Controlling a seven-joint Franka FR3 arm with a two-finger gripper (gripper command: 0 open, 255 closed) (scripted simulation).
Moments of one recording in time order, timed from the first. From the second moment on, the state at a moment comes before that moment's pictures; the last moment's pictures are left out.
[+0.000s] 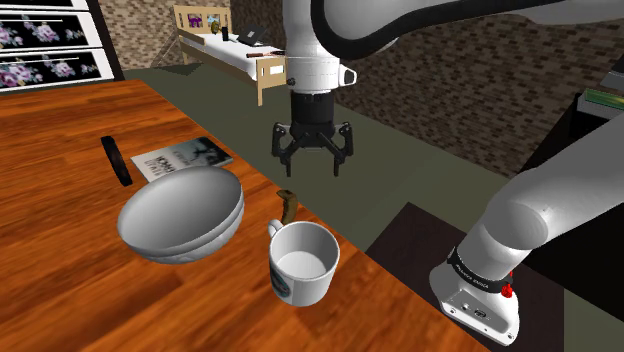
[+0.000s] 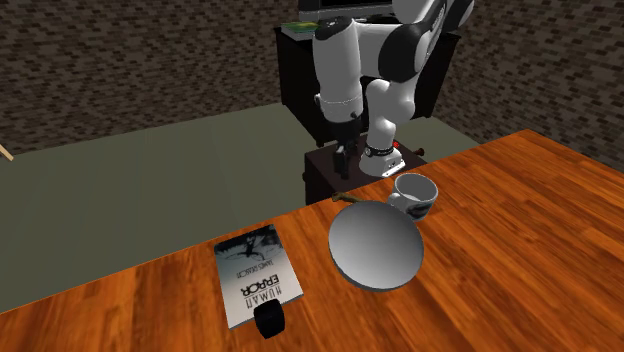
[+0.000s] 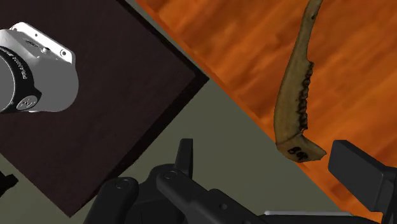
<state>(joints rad) -0.20 -0.32 0.67 -2.16 0.33 1.74 1.19</state>
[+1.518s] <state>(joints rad) -0.21 -0.18 0.75 -2.19 0.33 1.90 1.36</state>
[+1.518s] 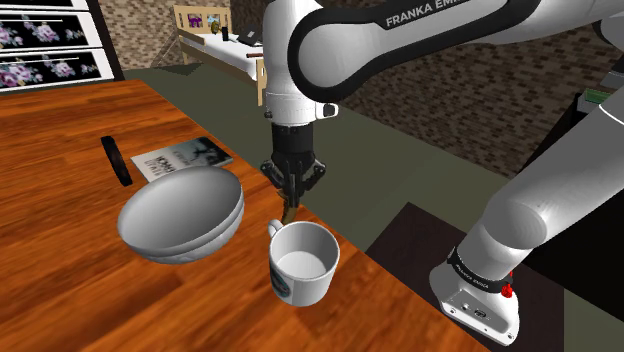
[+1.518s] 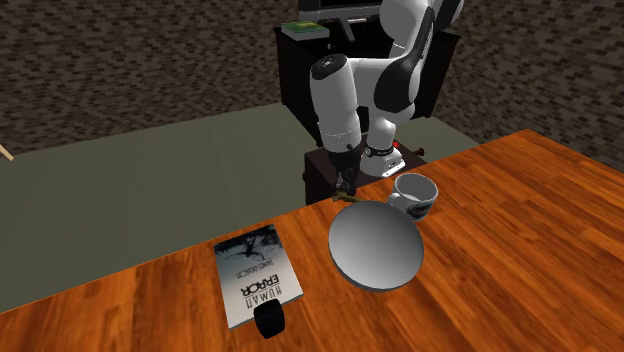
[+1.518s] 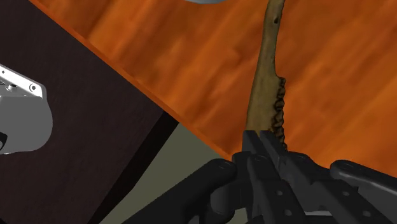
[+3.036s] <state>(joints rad) -0.21 -0.10 0.84 -2.15 0.25 1.92 1.65</state>
